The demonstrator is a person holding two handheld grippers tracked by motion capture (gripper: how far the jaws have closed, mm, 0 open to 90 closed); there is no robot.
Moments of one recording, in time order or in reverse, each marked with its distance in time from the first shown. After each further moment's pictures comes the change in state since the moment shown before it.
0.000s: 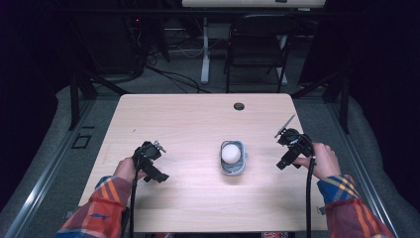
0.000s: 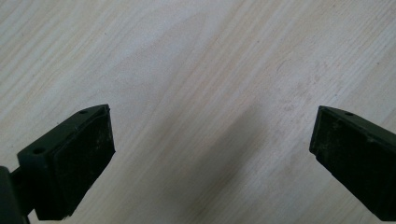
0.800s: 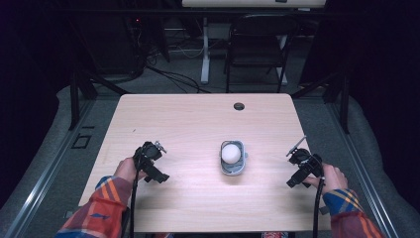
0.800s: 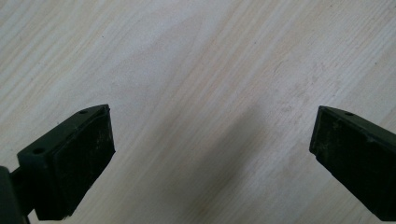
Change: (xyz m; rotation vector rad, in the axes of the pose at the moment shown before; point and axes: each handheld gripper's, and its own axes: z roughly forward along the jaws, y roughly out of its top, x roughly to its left) left arm -0.002 0.001 0.000 0.002 0.000 0.009; right arm -0.007 -0.056 0.046 0.096 -0.008 0.049
